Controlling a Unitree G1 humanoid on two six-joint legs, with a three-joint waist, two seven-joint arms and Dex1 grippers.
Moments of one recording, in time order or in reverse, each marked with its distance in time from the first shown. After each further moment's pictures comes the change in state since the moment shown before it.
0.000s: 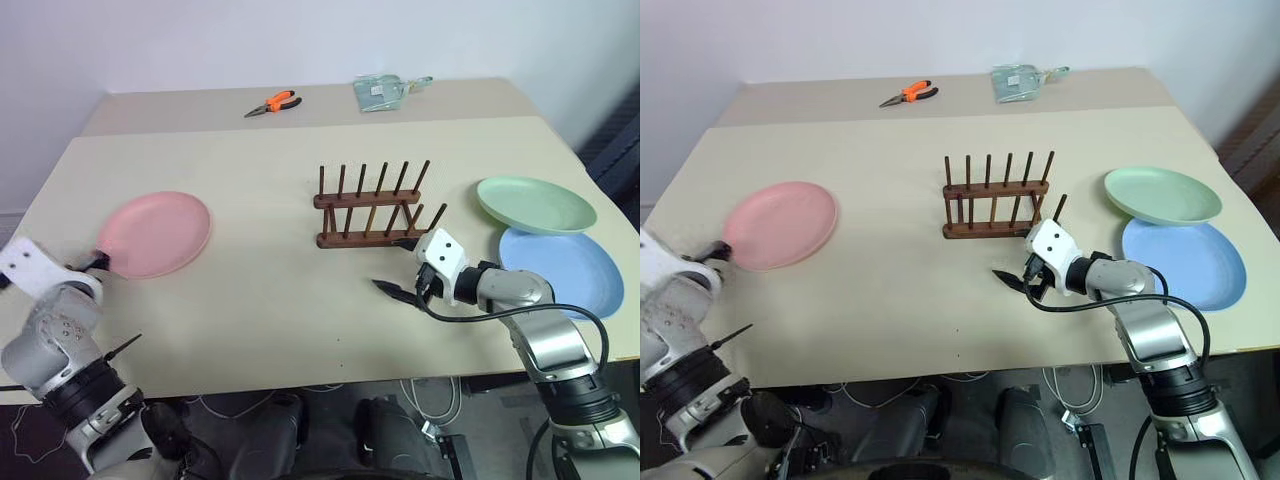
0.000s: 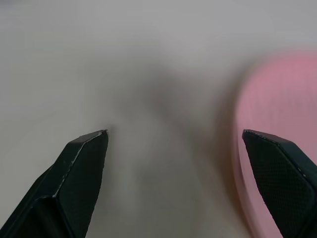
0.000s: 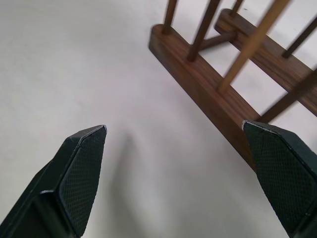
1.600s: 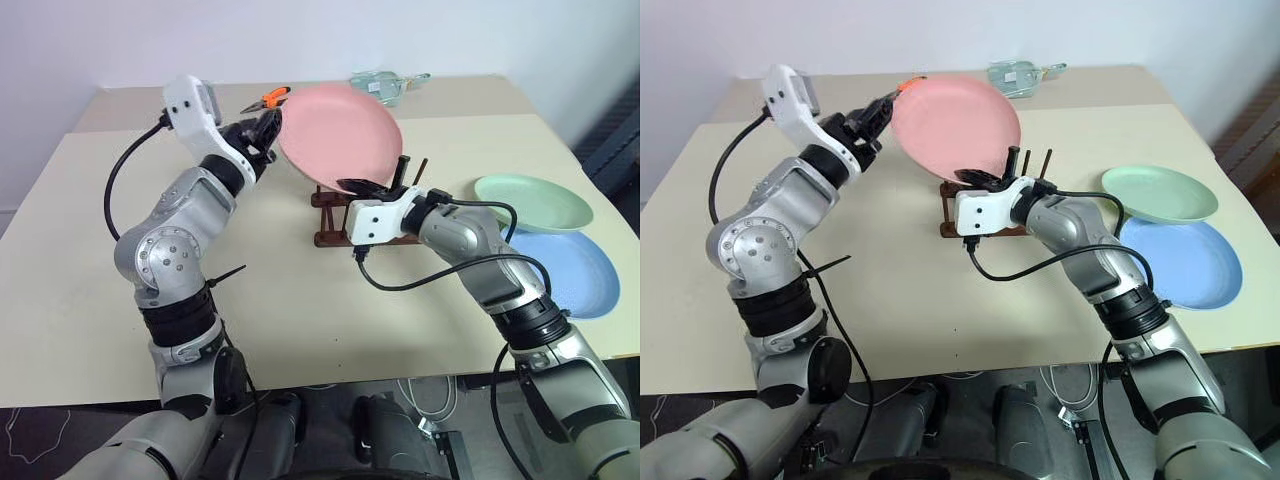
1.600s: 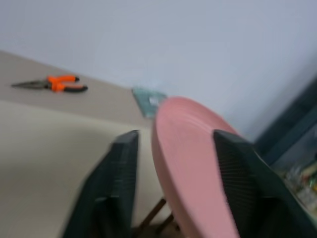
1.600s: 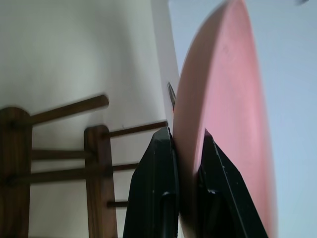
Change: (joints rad) left arm -0.347 -0.154 -0.547 -0.153 -0.263 -0.176 -0.079; right arm -0.402 0.041 0.224 0.201 -0.608 -0.512 -0.320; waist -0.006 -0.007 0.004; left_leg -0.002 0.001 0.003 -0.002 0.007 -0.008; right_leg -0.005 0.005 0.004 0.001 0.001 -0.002
